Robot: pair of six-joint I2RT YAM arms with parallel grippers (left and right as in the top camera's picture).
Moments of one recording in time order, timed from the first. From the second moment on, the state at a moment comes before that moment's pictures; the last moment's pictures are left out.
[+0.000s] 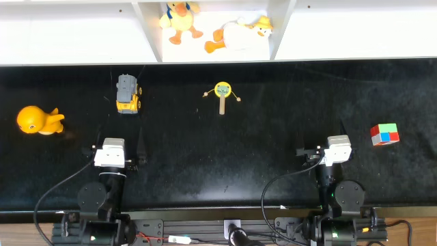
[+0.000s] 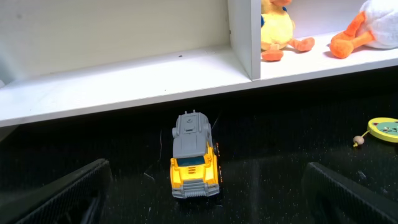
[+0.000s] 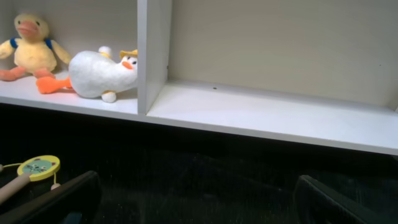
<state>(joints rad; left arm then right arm) -0.05 0.02 0.01 -0.08 -0.02 0.13 -0.02 0.01 0.02 -0.01 -0.10 -0.10</state>
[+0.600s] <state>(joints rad) -0.05 0.03 0.03 -0.13 0.02 0.12 -0.02 0.01 0.02 -0.01 -0.10 -0.10</state>
